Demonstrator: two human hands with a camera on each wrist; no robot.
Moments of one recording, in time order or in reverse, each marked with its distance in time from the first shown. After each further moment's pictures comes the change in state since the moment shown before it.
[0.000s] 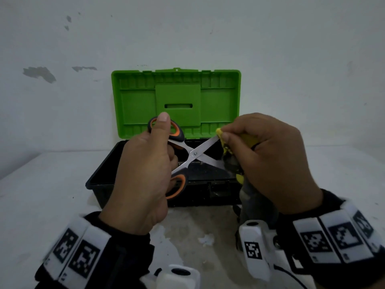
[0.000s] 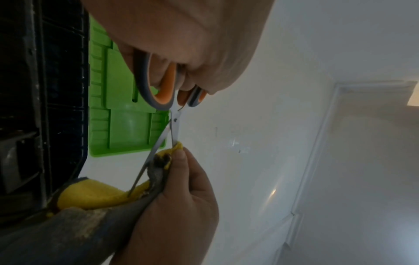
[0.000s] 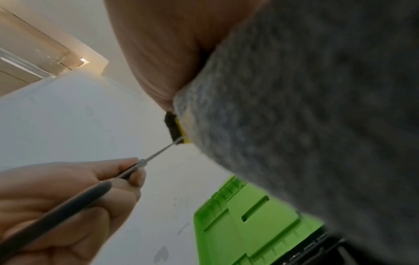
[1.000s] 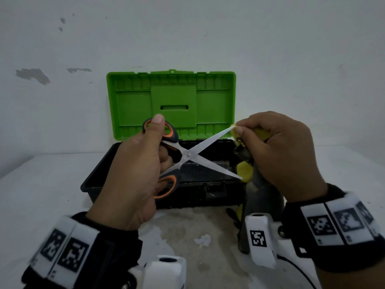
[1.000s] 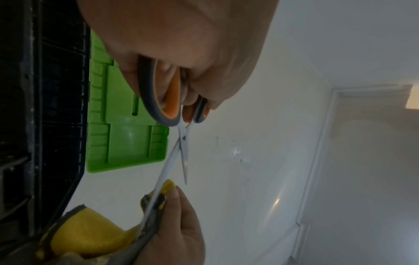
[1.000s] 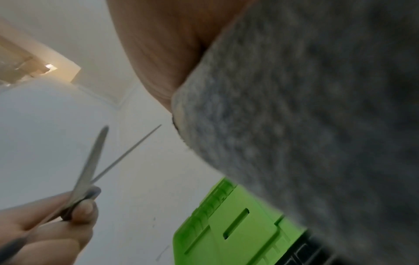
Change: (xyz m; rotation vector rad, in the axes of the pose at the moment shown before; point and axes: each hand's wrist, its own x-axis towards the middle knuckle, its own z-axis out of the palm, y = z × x) left_hand 0.004 0.004 -0.005 -0.053 -0.082 -0.077; right_hand 0.002 0.027 -0.011 -0.079 0.056 0.125
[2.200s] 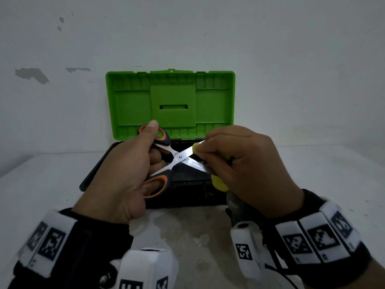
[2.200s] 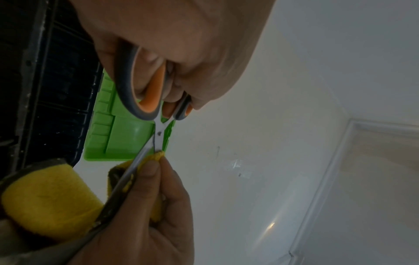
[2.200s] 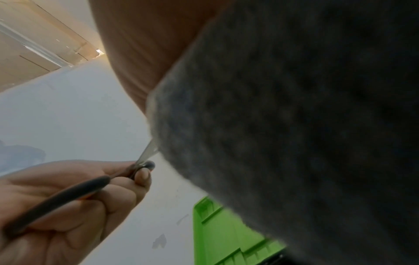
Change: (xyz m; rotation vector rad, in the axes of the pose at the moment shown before) left_hand 0.011 0.000 -0.012 -0.038 -0.010 -0.120; right_hand -0.014 -0.029 0.019 0.115 -0.158 -0.343
